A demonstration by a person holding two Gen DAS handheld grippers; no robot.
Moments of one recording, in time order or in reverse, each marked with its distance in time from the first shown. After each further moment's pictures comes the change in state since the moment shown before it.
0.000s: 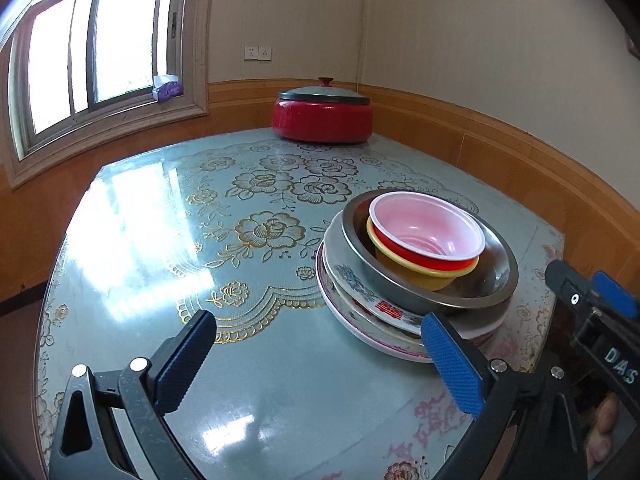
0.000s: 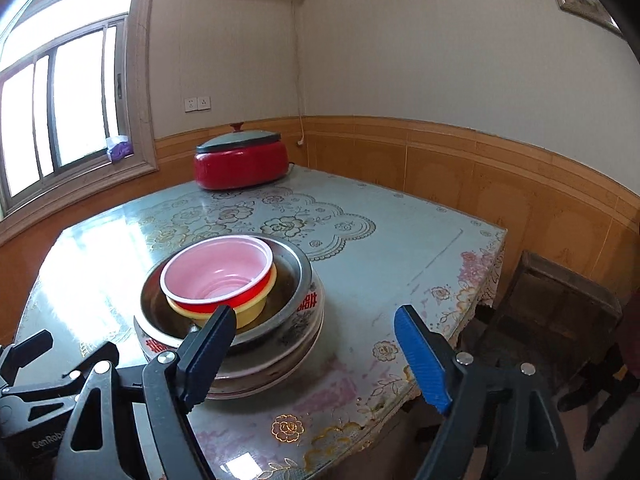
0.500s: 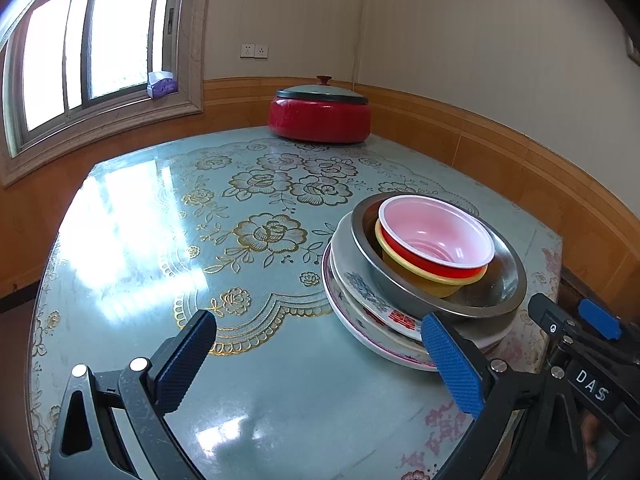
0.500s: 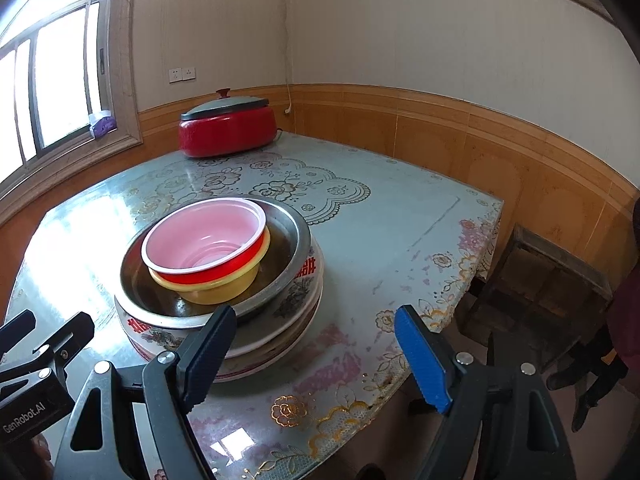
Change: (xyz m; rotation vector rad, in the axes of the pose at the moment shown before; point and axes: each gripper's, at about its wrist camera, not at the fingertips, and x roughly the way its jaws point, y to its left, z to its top) left arm 0.013 0.009 0.004 -0.001 0.006 -0.021; right arm 0.021 0.008 -0.006 0.002 0.101 -0.046
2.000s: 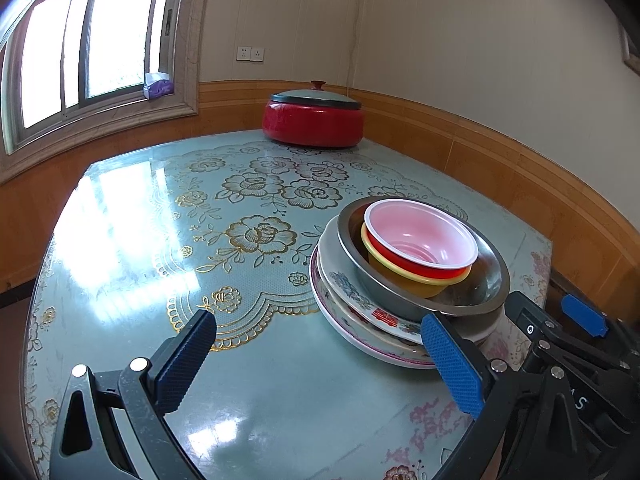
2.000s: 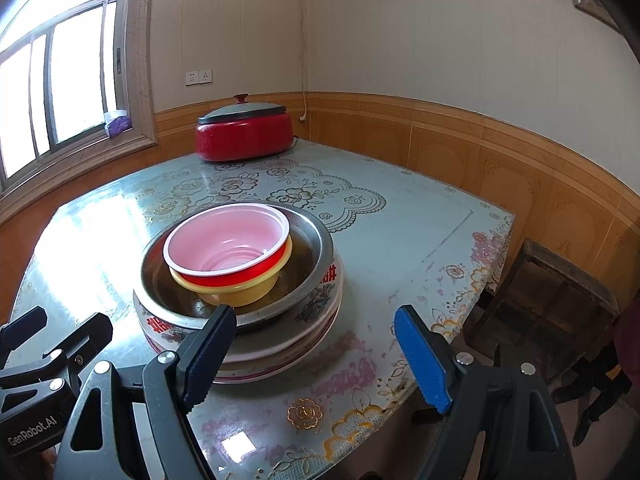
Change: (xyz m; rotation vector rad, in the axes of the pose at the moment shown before) left arm -0.012 -0.005 -0.003 -0.012 -0.016 -0.028; right arm -0.008 0.010 0.001 -0.038 -0.031 0.036
